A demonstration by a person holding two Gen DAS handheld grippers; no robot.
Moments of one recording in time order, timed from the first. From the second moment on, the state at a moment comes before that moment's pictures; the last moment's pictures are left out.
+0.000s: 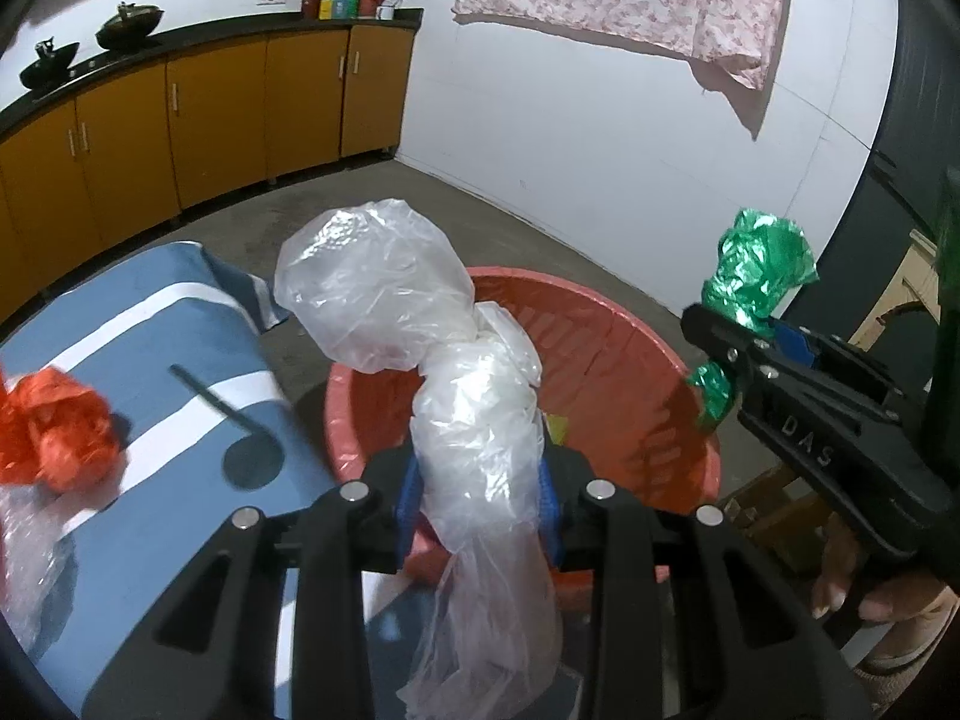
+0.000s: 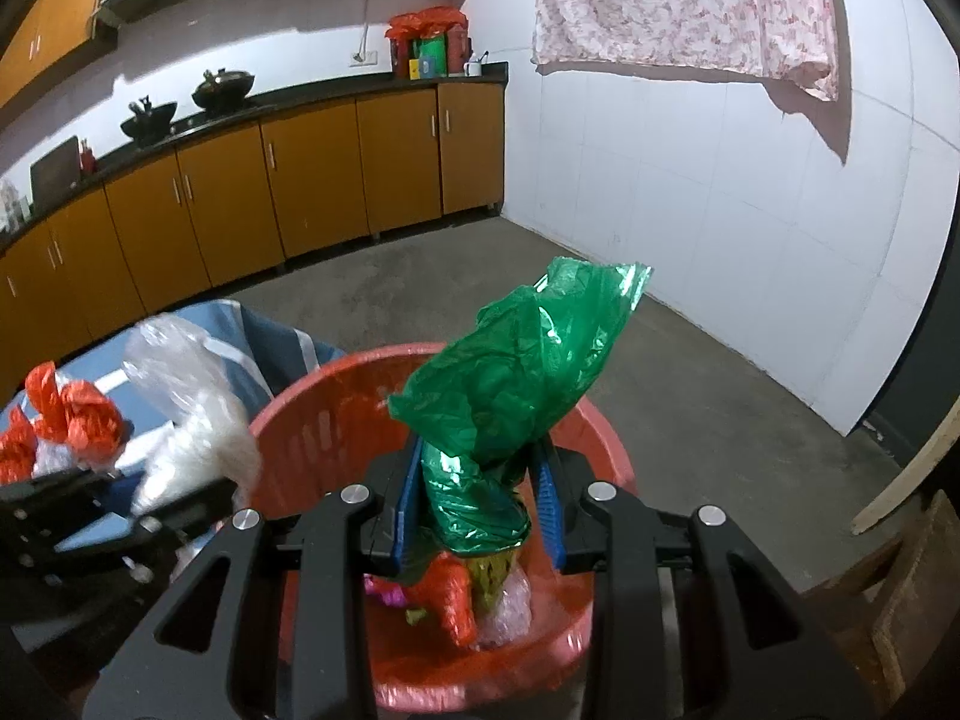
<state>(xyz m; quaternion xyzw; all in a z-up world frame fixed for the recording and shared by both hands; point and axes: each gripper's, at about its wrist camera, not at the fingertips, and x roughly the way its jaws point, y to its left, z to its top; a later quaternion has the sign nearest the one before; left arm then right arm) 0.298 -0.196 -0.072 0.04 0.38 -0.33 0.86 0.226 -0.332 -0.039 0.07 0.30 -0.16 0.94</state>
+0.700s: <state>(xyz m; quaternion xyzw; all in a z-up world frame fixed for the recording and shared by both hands) 0.273 -0.118 -0.060 0.03 0.36 -0.26 0.90 0.209 -0.320 -0.045 0.12 0.30 -0.14 0.94</state>
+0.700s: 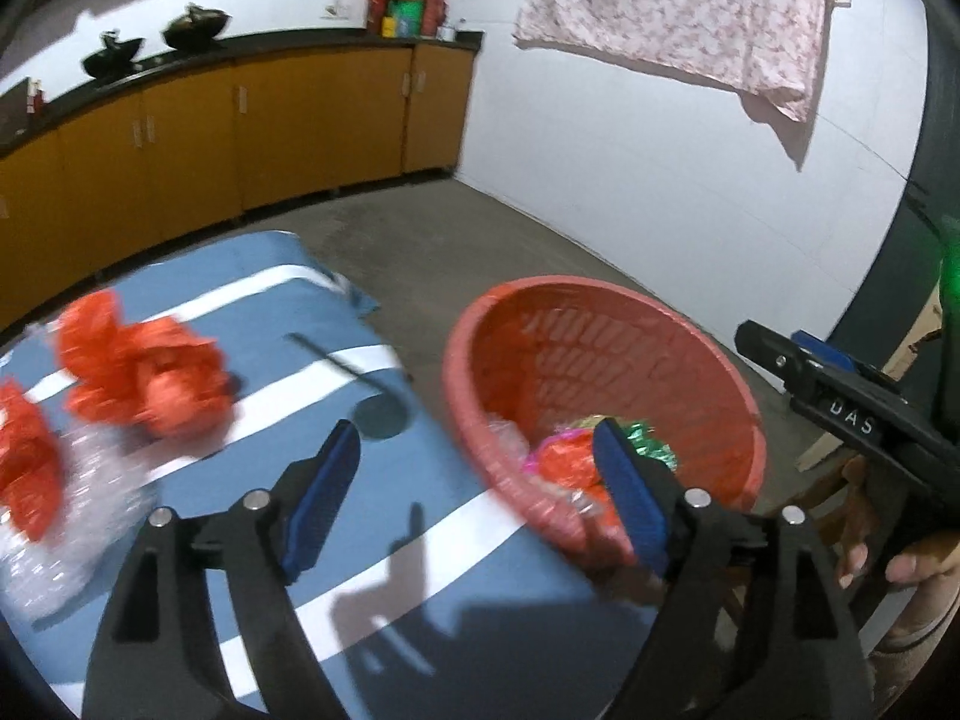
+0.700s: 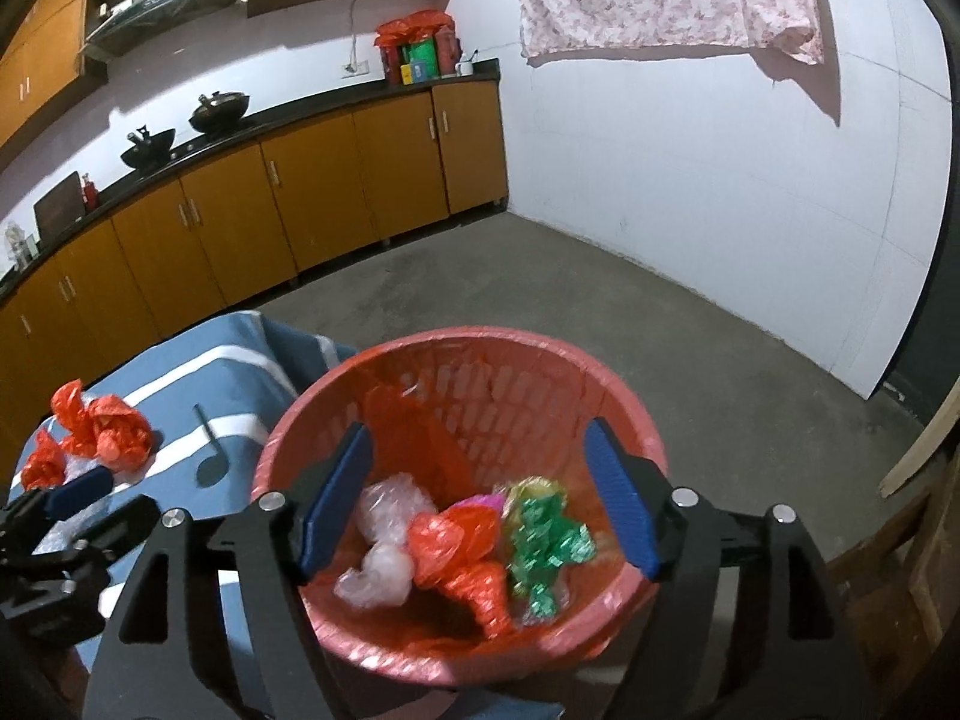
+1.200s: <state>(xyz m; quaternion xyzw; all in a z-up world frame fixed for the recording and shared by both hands) 0.238 0.023 -0.055 -0.01 0.35 -0.11 0.93 0.207 -0.236 -0.046 0.07 0.32 -0.07 0.94</state>
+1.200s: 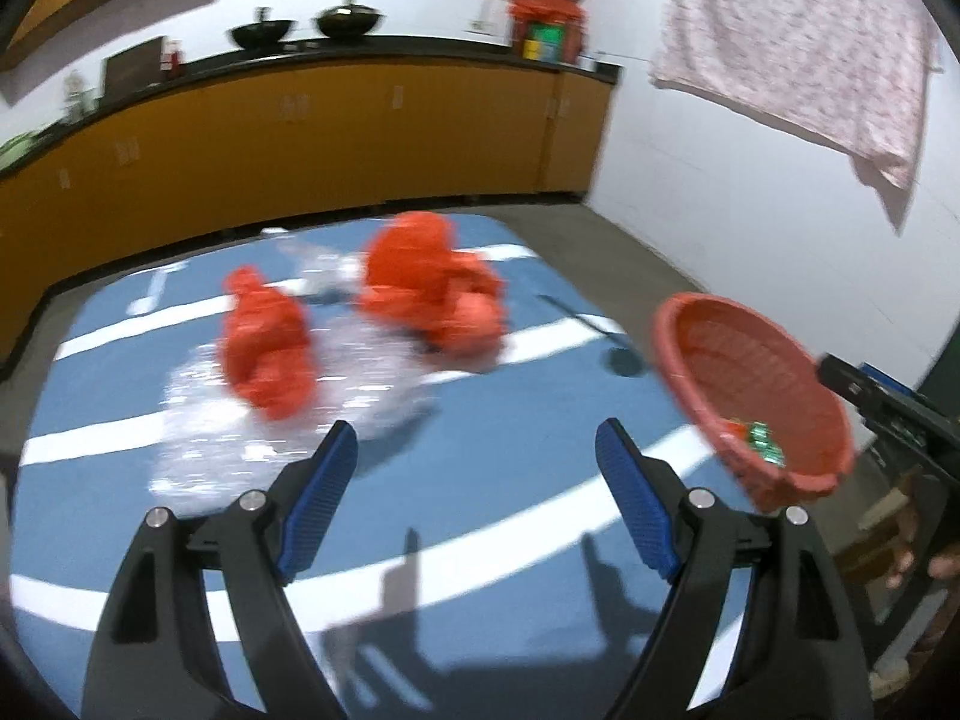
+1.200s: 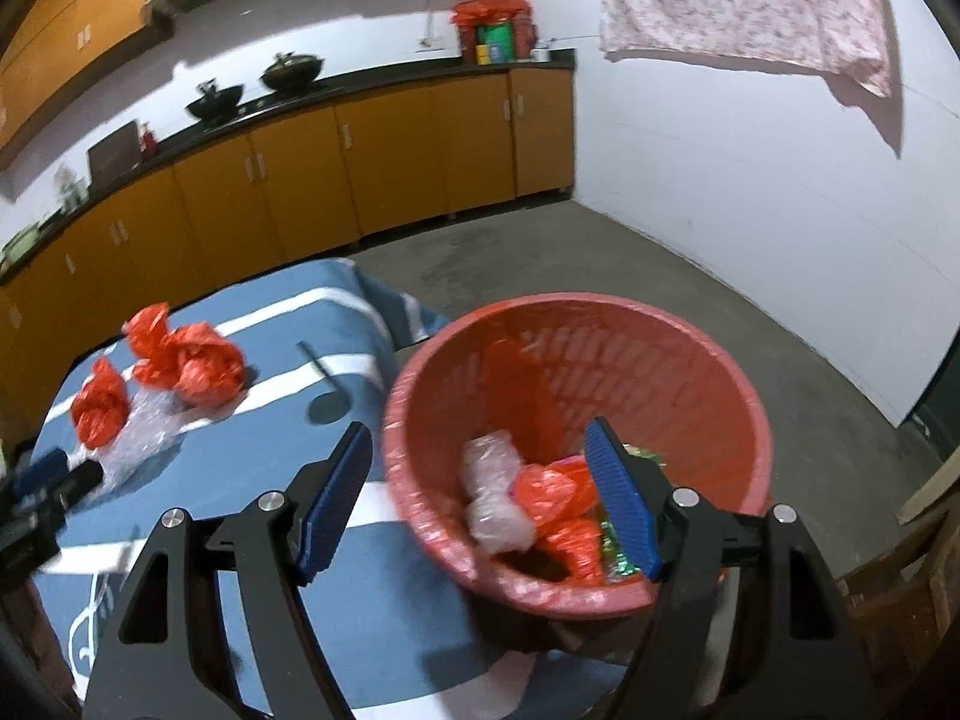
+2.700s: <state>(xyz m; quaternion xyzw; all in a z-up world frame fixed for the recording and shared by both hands) 0.286 0.196 -0.047 -0.07 0.33 0.03 0.94 0.315 -0.064 -0.054 0.01 0.31 0.07 0.95</state>
